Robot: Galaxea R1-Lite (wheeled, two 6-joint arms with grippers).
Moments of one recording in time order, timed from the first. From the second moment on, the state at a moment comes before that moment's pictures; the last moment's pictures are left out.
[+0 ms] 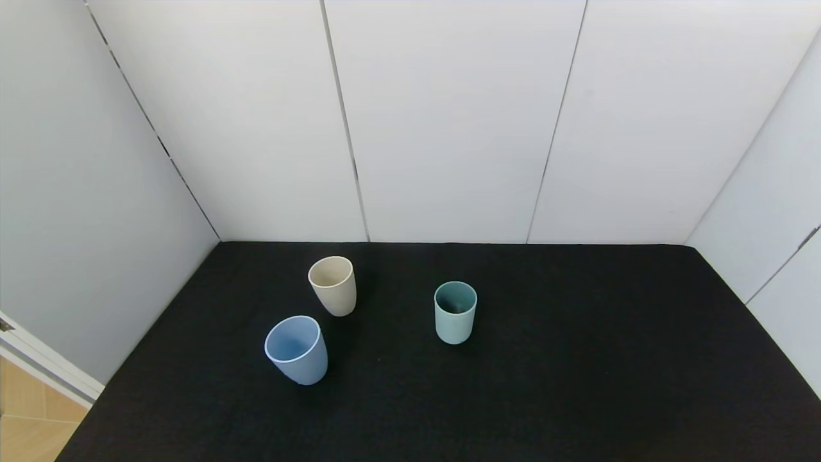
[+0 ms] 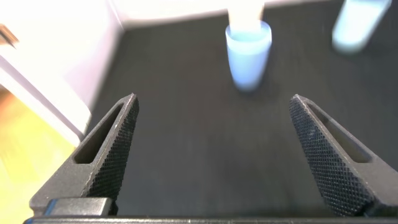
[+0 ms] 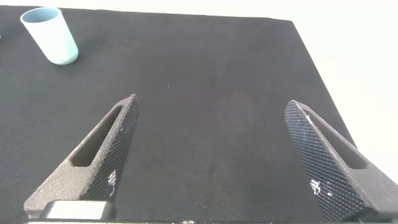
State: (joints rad) left arm 0.00 0.00 -0.01 0.01 -0.02 0.11; right arm 0.01 0.00 0.00 0.00 0.01 0.01
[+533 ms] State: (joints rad) left arm 0.00 0.00 0.00 0.02 -0.01 0.05; right arm 0.01 0.00 0.00 0.00 0.01 0.01
